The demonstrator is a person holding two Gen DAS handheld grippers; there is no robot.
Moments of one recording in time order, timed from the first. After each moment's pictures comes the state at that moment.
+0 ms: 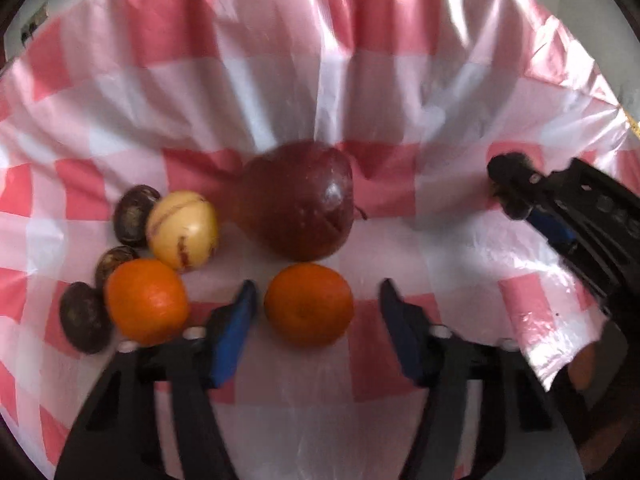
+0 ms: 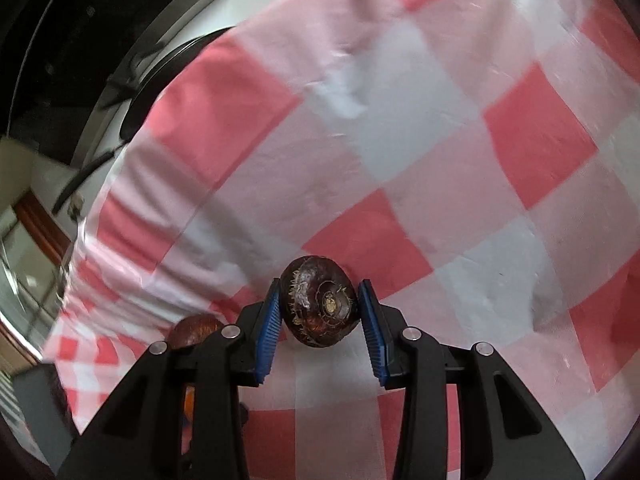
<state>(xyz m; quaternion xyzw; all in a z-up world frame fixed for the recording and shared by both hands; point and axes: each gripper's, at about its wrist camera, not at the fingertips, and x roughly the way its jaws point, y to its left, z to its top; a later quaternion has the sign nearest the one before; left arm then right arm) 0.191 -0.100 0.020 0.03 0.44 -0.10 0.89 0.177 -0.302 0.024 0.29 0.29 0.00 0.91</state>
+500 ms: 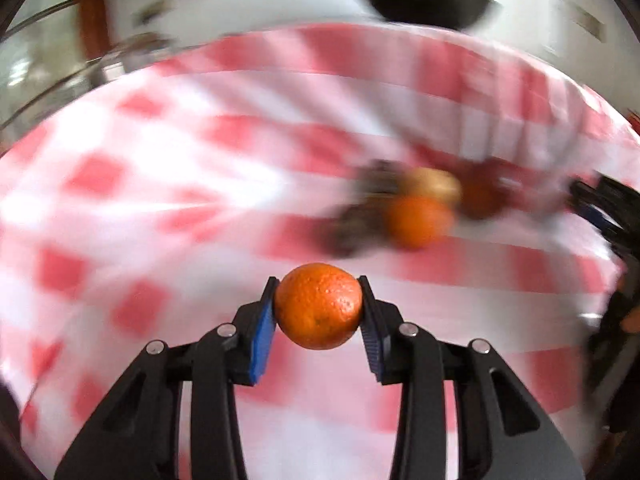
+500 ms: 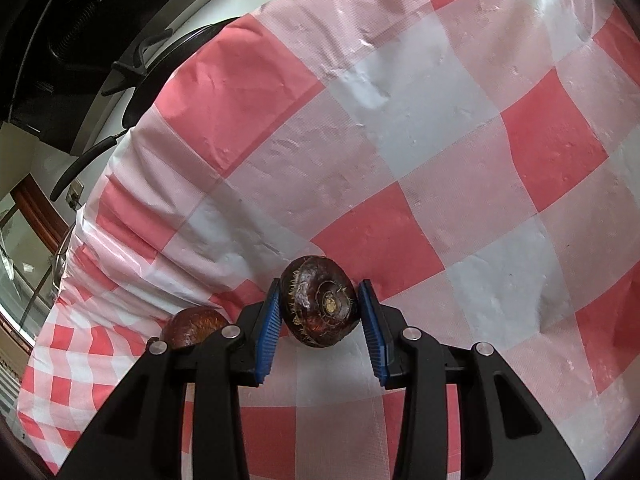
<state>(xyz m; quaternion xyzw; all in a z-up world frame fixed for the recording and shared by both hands) 0.074 0.059 0.051 0.00 0.37 0.09 0.92 0.180 -0.299 0.021 0.28 0.30 0.00 0.91</state>
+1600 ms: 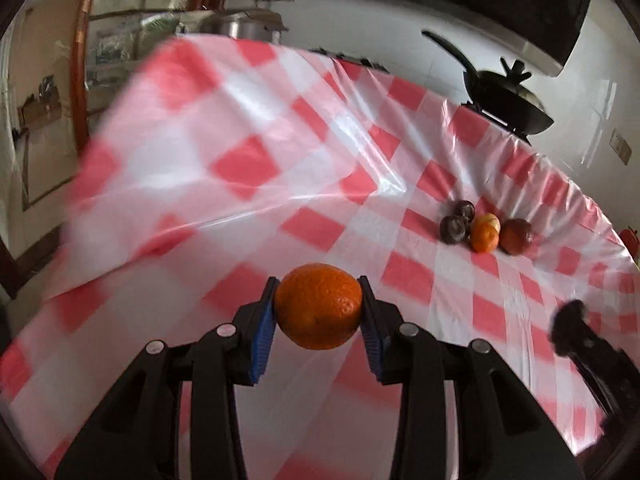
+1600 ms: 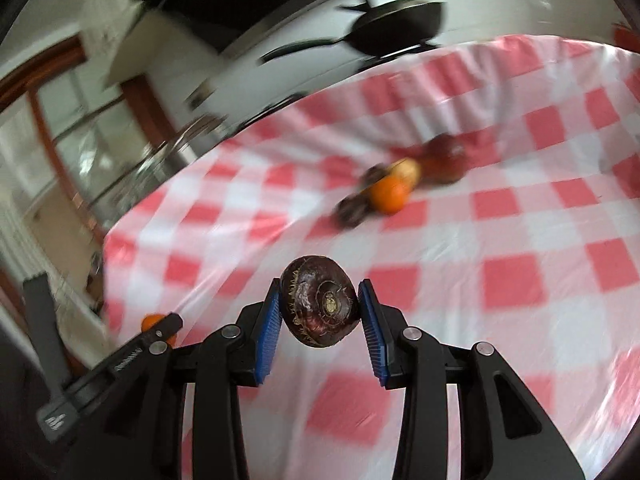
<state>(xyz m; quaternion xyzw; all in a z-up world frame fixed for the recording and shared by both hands) -0.085 0.159 0.056 -0.15 0.31 0.12 0.93 -0.048 -0.099 0.068 0.17 0.31 0.20 0.91</state>
